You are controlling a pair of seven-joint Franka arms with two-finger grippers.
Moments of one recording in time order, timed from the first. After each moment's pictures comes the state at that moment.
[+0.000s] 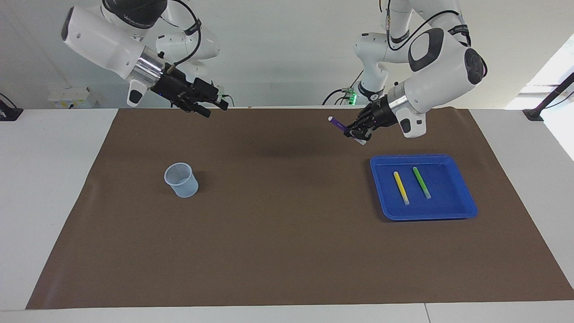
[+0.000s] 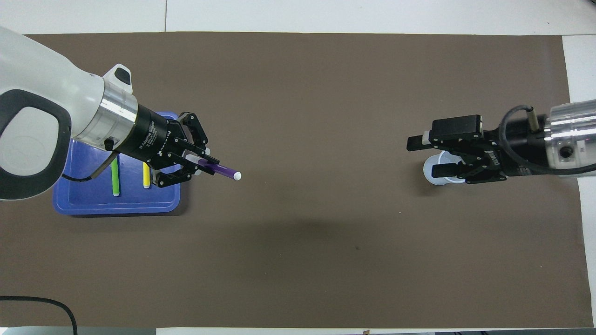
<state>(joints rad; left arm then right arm) -0.32 0.09 0.02 -1.70 -0.62 1.64 -1.35 0.15 -0.15 -0.06 -1.92 0.86 1.80 0.34</state>
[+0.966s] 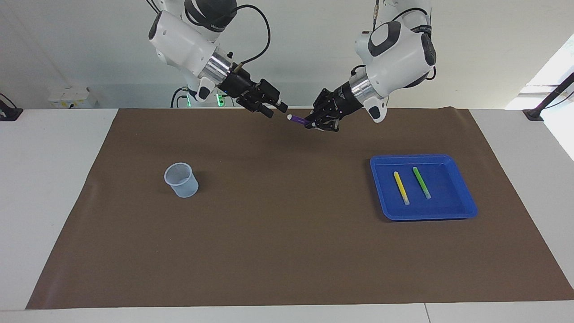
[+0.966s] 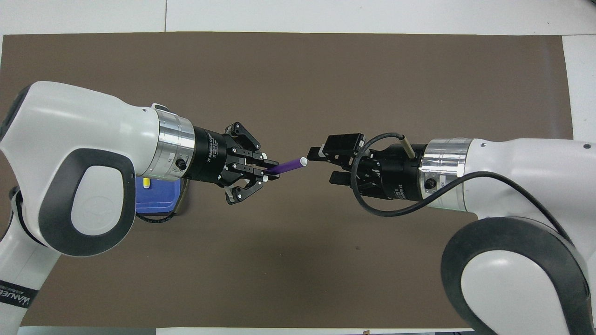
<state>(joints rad) -0.49 -0.01 0.02 -1.86 -0.79 1.96 -1.83 0.46 -0.17 -0.06 -2.05 0.92 2.23 0.48</state>
